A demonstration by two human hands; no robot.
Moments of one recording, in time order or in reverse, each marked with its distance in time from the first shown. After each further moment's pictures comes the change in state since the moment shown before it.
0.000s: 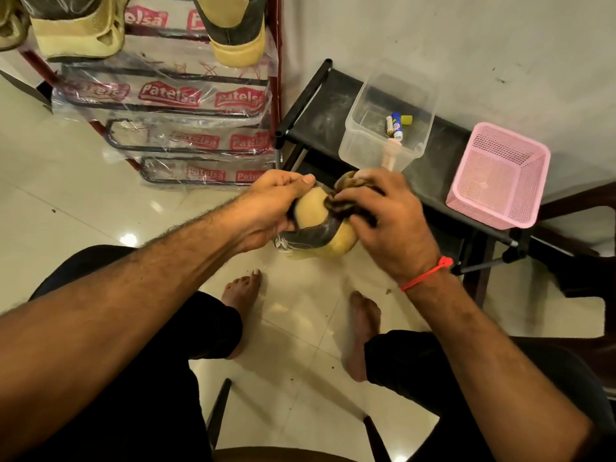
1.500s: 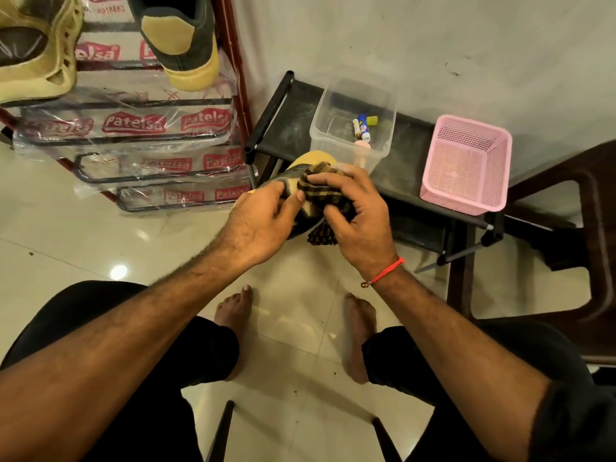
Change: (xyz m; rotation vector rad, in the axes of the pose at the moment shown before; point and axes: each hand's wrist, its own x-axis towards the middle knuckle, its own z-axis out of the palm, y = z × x) left_hand -0.010 0.001 0.023 0.925 0.177 0.406; right_hand -0.002 0.011 0.012 0.403 0.275 0.301
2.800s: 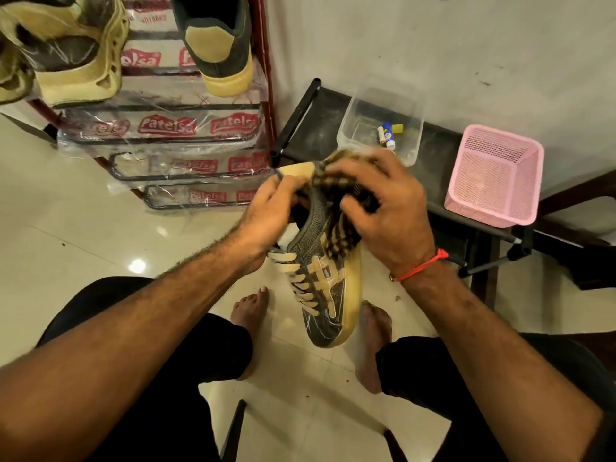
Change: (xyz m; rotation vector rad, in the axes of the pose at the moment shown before) left_hand 0.002 -0.004 -0.012 -0.727 0.069 -0.306; right_hand 0.023 -0.037 -0.012 -0.269 -0.089 -0.207
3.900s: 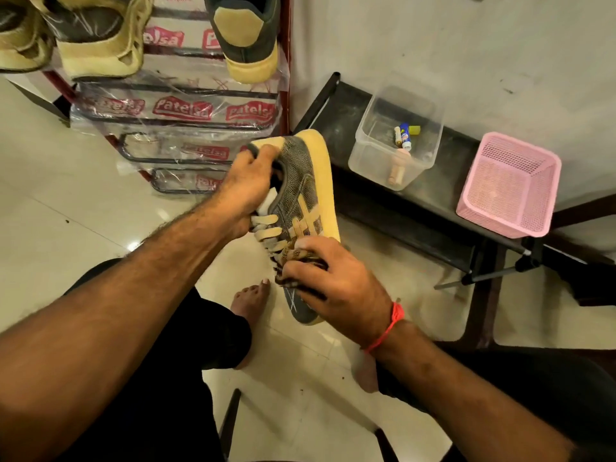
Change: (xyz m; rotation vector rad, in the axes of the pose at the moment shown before) left_hand 0.017 0.019 -0.036 0.003 0.250 -0.125; right_hand -0.073 -0.030 0.051 -0.015 -0.303 -0.294
